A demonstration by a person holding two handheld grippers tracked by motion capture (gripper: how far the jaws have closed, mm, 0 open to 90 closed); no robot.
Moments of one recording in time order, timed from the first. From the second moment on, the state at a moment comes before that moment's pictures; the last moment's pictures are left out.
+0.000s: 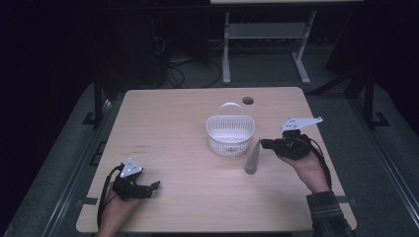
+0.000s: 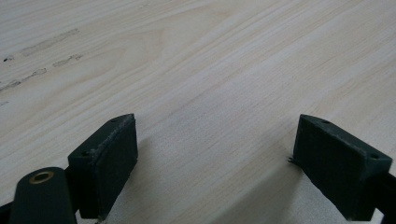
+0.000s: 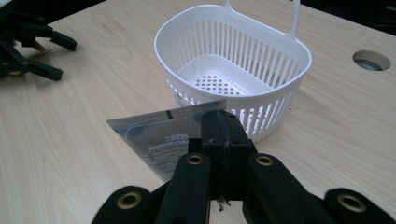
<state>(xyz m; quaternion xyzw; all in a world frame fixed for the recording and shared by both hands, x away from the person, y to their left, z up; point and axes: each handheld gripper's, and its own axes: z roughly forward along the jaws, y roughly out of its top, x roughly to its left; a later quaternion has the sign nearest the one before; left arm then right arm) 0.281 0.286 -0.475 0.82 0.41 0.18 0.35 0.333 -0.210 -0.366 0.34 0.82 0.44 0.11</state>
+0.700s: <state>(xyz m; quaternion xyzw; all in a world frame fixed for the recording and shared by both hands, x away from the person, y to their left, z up) 0.281 0.287 -0.475 0.82 0.41 0.18 0.35 0.323 -0.222 -0.357 0.34 0.86 0.37 0.09</state>
